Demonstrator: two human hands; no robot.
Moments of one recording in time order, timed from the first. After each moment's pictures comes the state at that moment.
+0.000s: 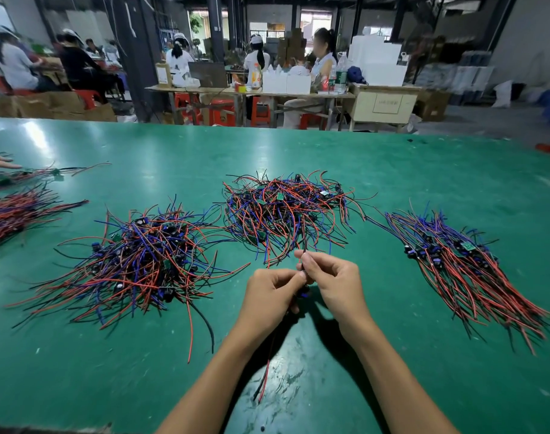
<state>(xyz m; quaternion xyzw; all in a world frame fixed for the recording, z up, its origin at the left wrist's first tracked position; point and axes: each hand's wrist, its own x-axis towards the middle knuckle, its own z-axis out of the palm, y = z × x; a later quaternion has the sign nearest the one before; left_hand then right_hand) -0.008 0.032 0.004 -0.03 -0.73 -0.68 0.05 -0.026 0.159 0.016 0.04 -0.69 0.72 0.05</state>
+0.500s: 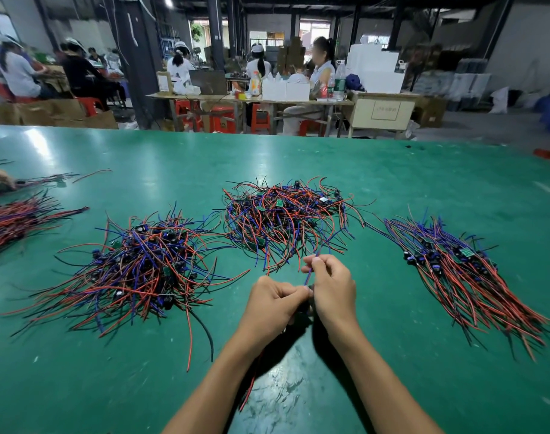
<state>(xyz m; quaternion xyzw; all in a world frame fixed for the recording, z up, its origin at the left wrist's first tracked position) -0.002 0.035 0.013 -0.06 -0.75 -0.66 0.01 -0.039 0.144 0.012 -0.09 -0.75 0.64 0.14</state>
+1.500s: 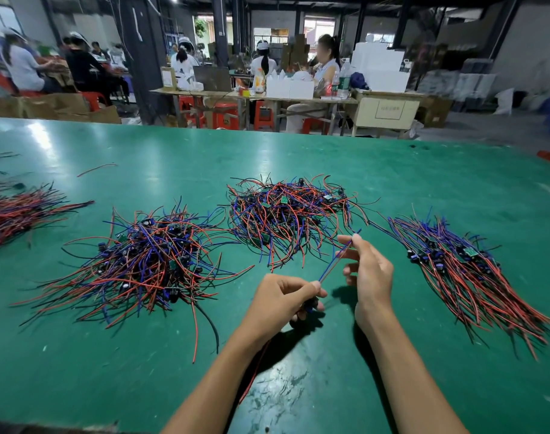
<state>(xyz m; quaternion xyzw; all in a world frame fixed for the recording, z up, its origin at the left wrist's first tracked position) 0.003 0.031 0.016 -0.04 -0.72 -0.70 -0.05 -0.044 0.180 0.032 -0.10 -0.62 0.77 0.15</state>
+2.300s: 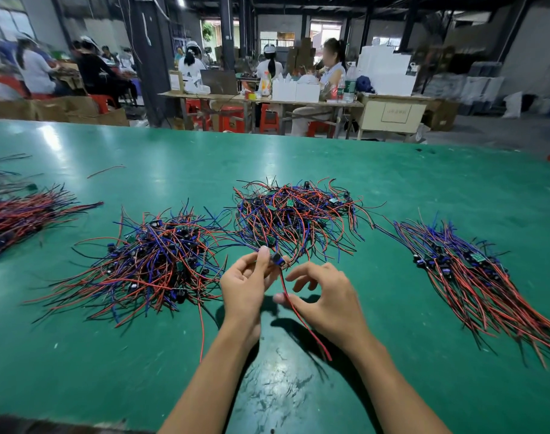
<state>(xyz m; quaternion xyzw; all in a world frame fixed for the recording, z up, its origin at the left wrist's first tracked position) -0.009 0.010 0.024 0.12 -0.43 -0.88 0.15 -0.013 0.152 0.015 0.21 -0.87 0.41 0.17</state>
